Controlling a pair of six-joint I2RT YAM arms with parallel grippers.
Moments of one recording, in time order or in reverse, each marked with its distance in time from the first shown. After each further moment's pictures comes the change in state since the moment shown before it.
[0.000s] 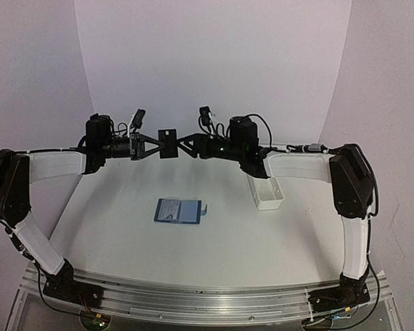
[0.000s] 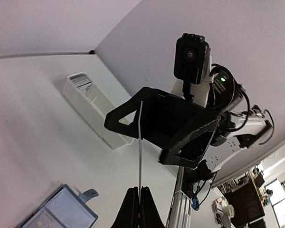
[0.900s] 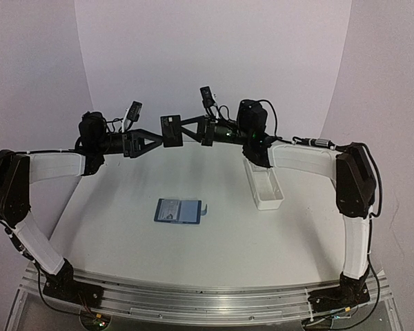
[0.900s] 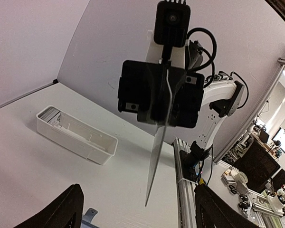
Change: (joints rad) left arm 0.017 -0.003 -0.025 0.226 0.154 0.083; right arm -0.021 -0.015 0.090 0.081 -0.261 -0.037
